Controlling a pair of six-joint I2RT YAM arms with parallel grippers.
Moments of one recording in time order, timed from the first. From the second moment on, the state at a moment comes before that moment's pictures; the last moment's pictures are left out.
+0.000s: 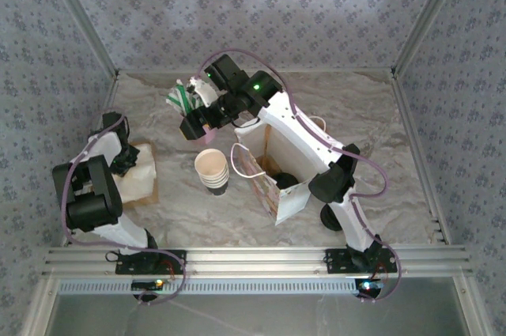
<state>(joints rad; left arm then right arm) 0.26 1.60 0.97 -0.70 -0.25 -0.83 0.87 2.20 2.53 -1.19 -0.49 0.21</state>
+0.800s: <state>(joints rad) 0.26 1.55 0.97 -0.72 -0.25 -0.82 0.87 2.20 2.53 -1.19 -0.49 0.21</state>
